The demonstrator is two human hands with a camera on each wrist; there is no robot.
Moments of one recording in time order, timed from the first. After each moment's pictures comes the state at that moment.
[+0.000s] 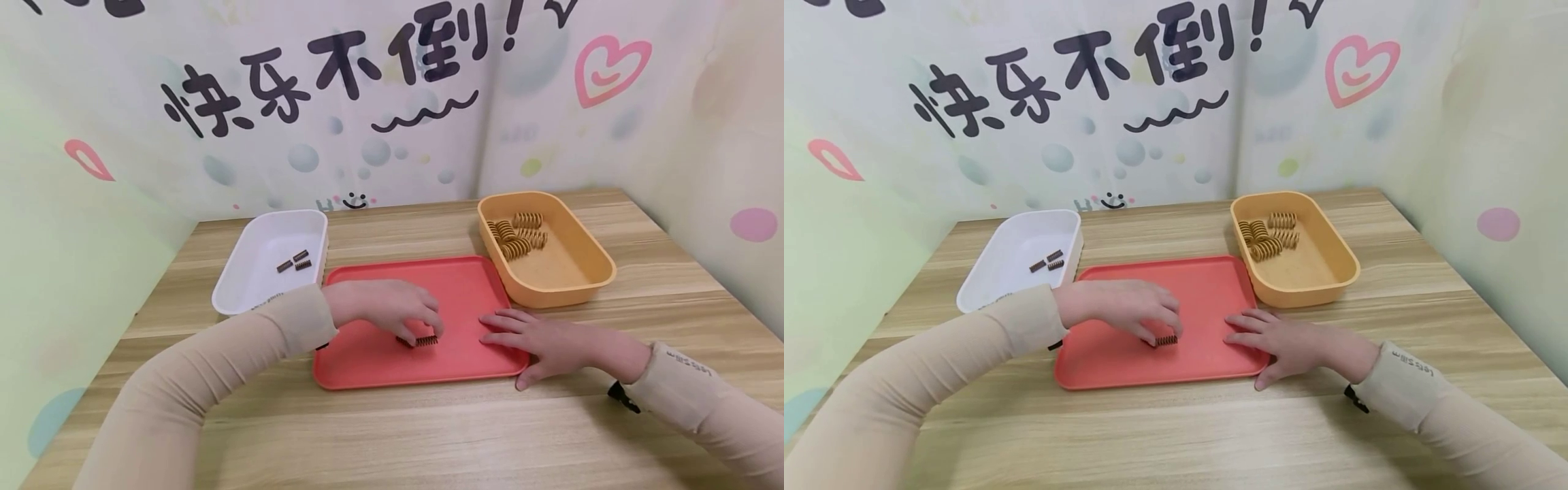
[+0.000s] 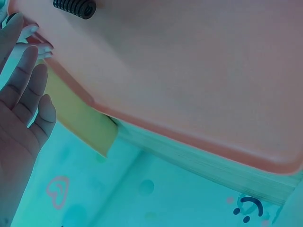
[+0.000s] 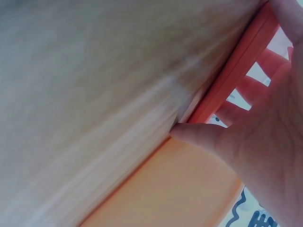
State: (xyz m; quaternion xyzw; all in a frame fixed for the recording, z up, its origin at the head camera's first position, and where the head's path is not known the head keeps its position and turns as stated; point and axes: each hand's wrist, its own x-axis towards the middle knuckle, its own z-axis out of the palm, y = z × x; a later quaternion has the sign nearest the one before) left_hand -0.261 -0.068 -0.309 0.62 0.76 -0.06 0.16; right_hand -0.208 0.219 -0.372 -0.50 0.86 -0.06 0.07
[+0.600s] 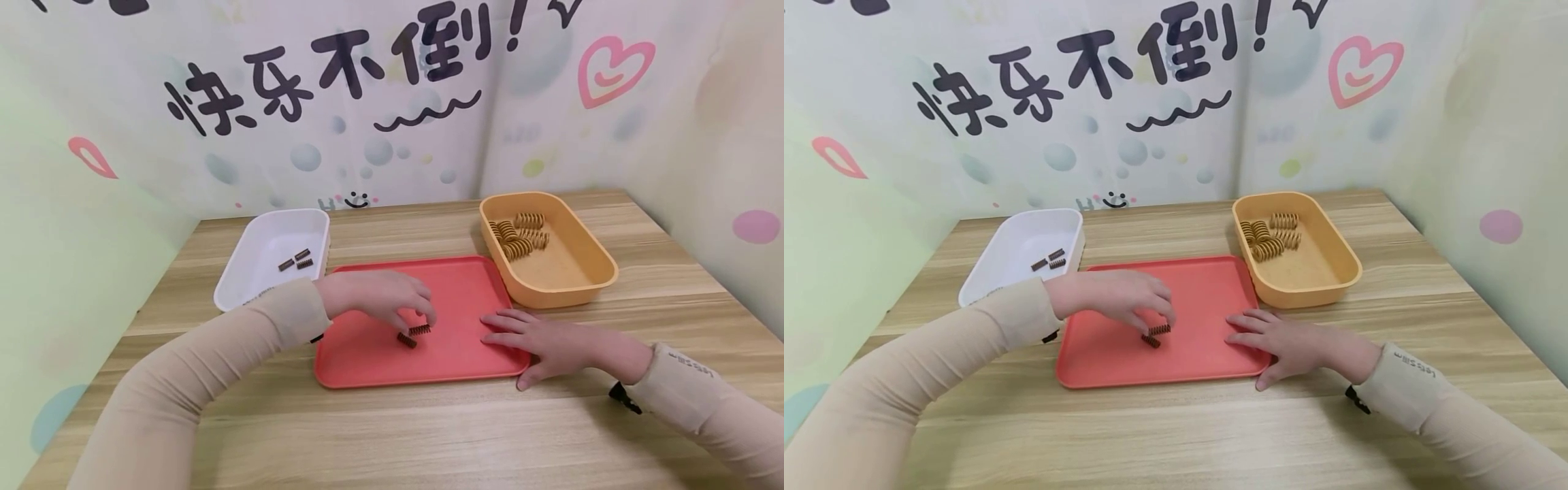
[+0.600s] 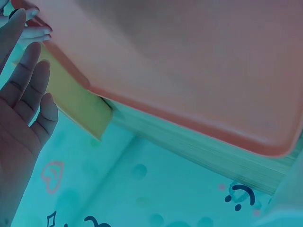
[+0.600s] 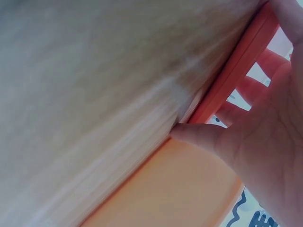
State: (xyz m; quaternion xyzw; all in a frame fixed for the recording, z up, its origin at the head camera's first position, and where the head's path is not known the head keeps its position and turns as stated) left_hand -0.267 -0.079 -0.300 0.60 0.78 -0.04 0.16; right_hand -0.208 0.219 -0.372 -0.50 0.86 -0.07 0.08
